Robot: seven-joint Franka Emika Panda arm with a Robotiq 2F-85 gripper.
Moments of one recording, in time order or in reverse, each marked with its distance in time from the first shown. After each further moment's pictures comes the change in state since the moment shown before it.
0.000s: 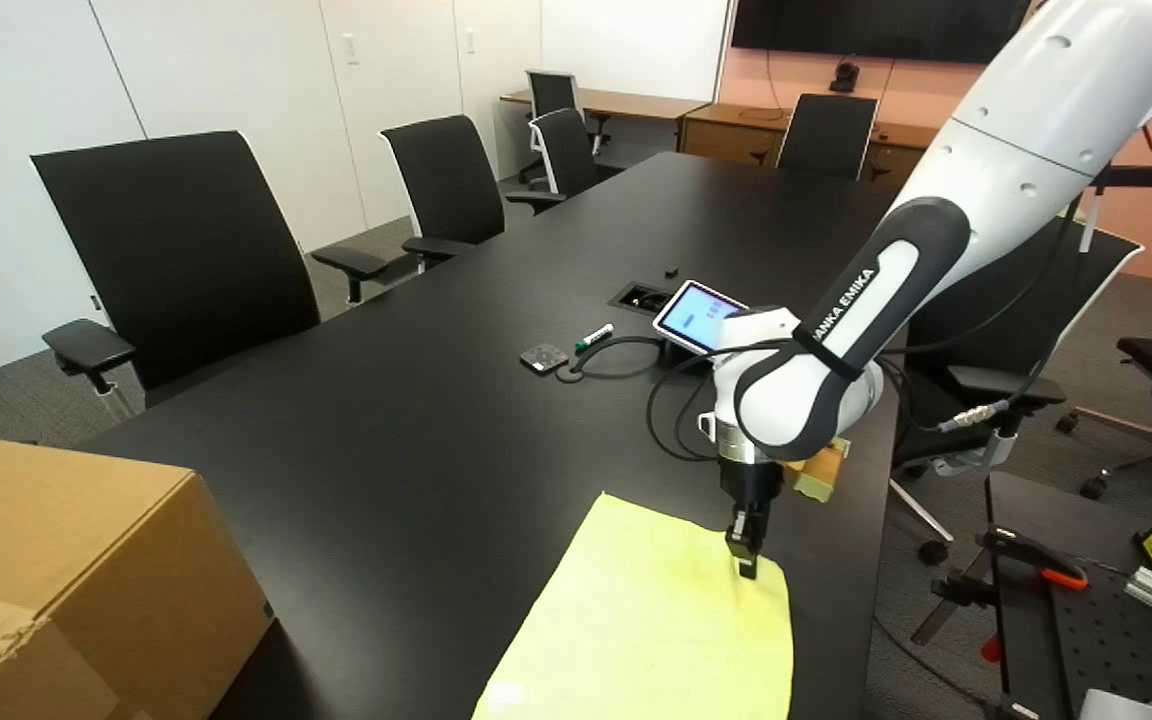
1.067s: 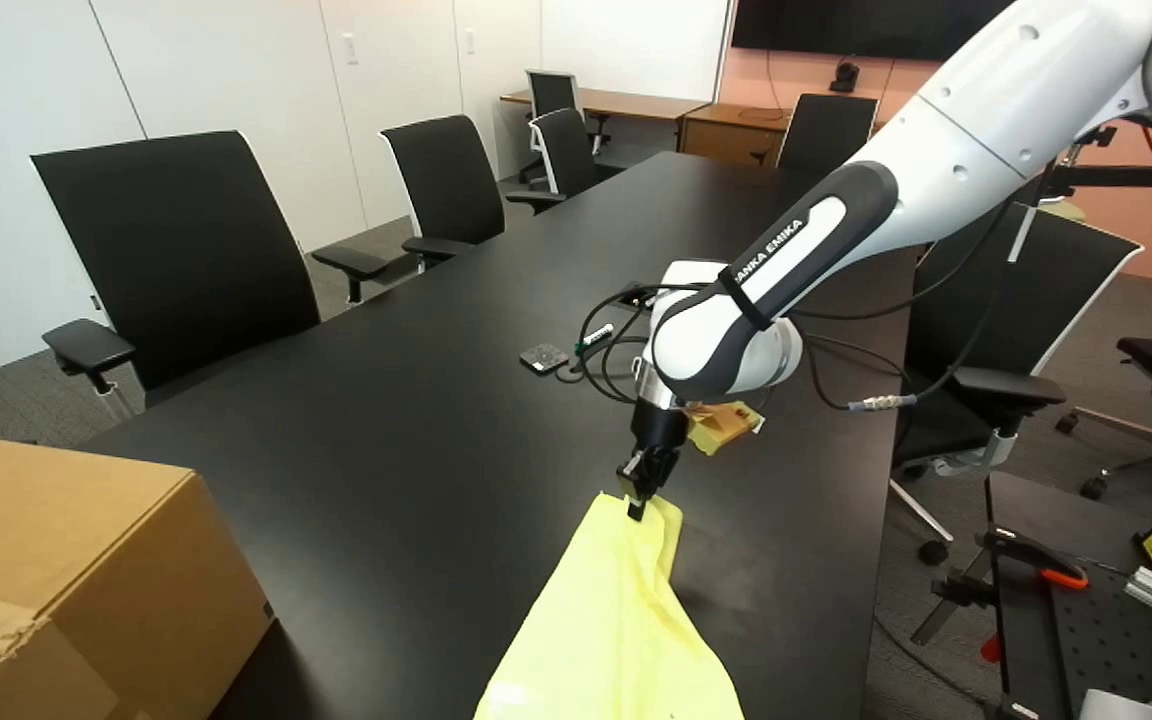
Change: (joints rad) arm 0.011 0.092 0.040 0.305 0.133 0.027 0.064
